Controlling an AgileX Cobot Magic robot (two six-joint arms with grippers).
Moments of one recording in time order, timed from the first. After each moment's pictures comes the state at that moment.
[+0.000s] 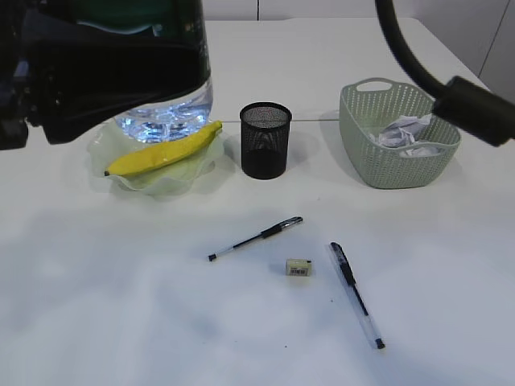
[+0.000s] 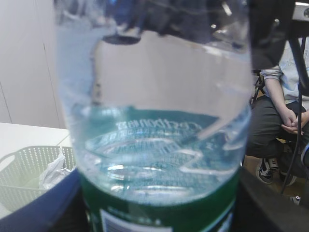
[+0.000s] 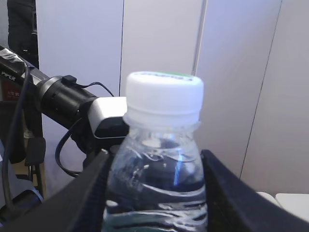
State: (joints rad) left arm -0.31 1.21 -0.80 -1.76 0.95 1.94; right arm 0.49 1.48 -1.31 1.72 1.02 -1.89
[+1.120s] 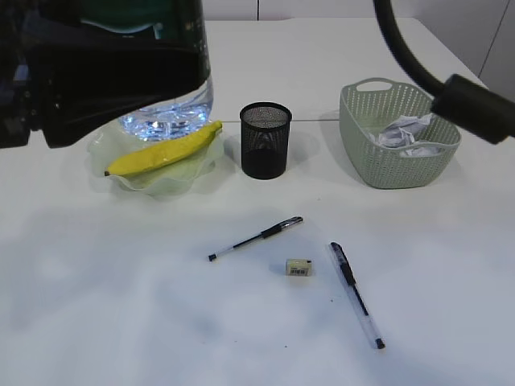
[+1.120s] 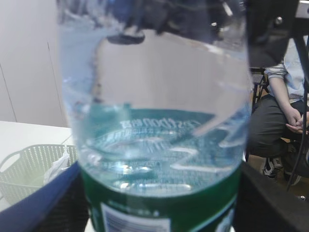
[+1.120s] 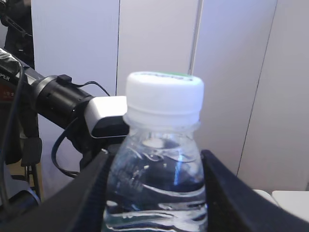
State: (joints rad) left arm -0.31 1.21 -0.80 -1.76 0.95 1.94; right arm 0.49 1.48 -1.31 1.72 1.01 -1.89
